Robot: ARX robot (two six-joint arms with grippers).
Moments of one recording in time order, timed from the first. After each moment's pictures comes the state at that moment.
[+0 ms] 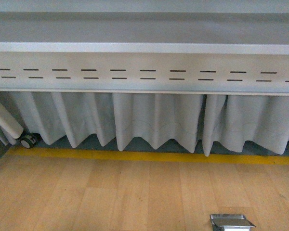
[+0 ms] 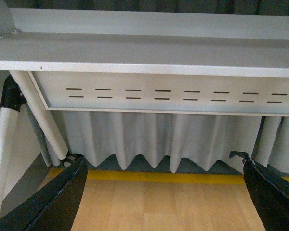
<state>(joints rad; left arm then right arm) 0.00 0.01 0.01 0.00 0.00 -0.02 0.00 0.00 0.01 0.00 0.00 -0.01</state>
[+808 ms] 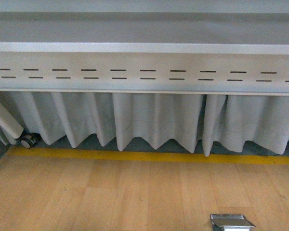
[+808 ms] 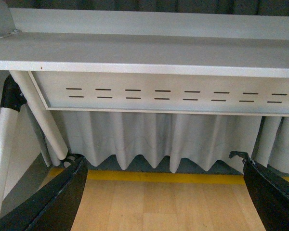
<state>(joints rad) 0.00 0.01 0.01 0.00 0.00 -0.02 0.00 0.00 0.01 0.00 0.00 -0.01</state>
